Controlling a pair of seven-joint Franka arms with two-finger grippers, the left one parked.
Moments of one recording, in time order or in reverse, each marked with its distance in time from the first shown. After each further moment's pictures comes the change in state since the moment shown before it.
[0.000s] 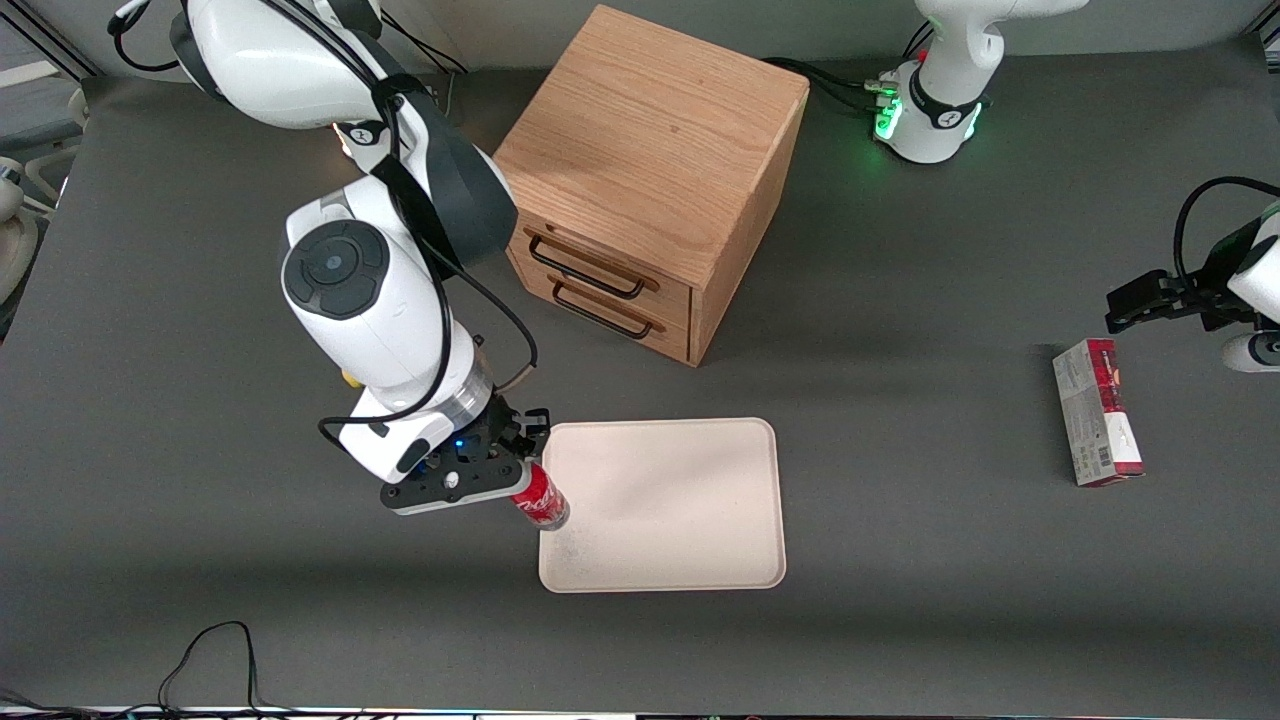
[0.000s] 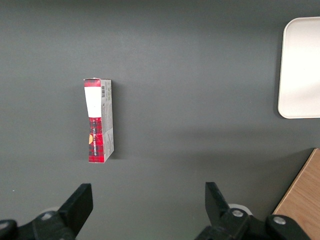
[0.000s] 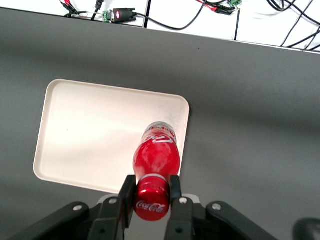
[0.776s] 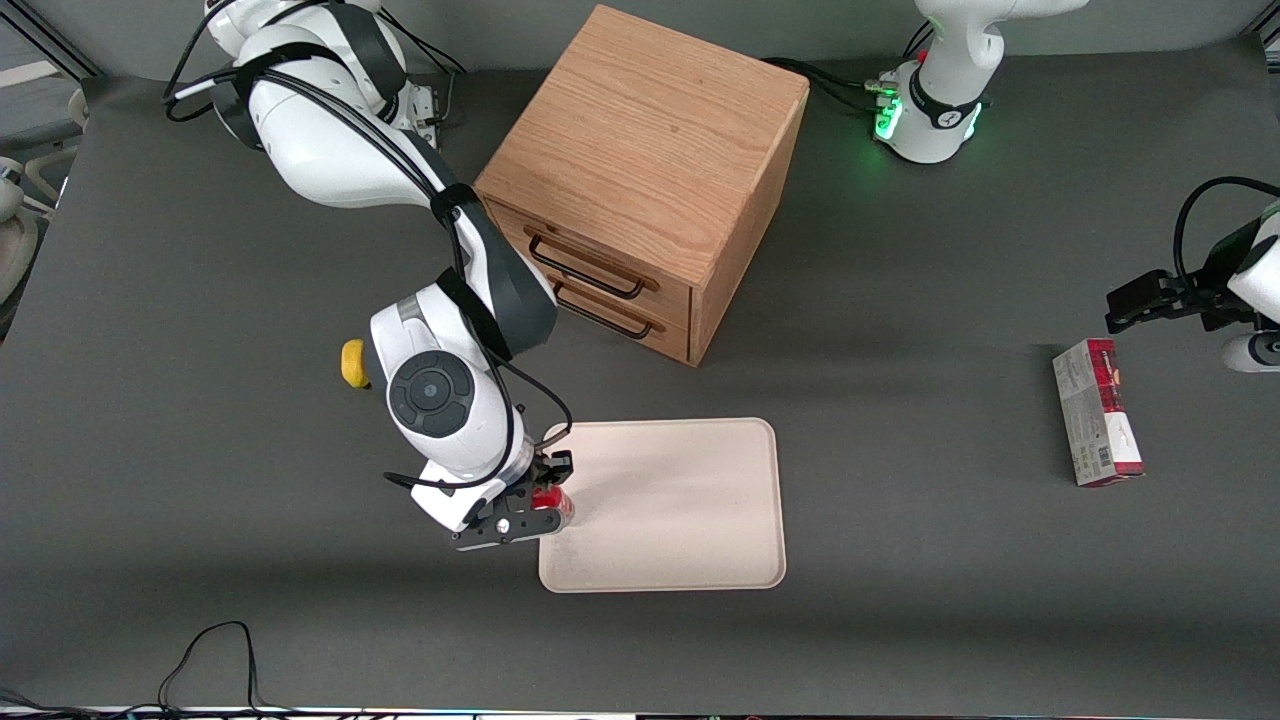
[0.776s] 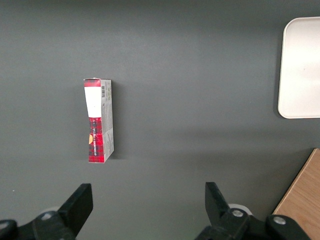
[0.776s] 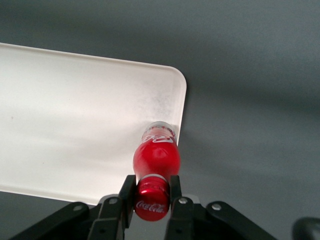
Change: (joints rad) arm -0.003 0.173 -0.002 0.004 -0.004 0.033 0.000
